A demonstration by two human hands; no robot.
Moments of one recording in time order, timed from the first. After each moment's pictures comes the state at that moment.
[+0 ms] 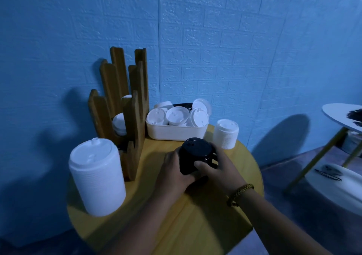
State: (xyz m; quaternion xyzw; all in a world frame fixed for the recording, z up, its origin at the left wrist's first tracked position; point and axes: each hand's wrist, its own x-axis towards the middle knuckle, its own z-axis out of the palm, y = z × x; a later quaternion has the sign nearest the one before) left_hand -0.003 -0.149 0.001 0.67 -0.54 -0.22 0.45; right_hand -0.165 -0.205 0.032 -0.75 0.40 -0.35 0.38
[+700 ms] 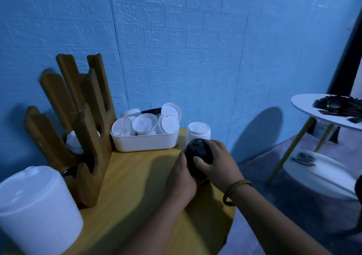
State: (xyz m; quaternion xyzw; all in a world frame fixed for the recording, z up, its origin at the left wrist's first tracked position) left_hand -0.091 -0.217 0.005 0.68 -0.56 -0.22 0.42; right_hand -0.219 -0.252 0.045 -0.77 0.50 -0.34 0.18
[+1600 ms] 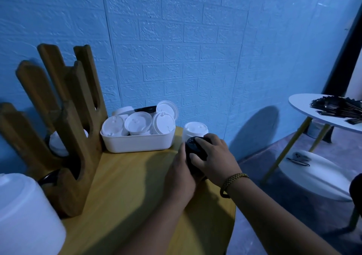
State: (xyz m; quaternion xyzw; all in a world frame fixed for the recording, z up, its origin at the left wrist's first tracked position) left_hand -0.094 -0.244 0.001 0.67 -0.58 -0.19 0.43; right_hand -0.214 -0.279 0.051 -0.81 0.51 -0.26 0.08
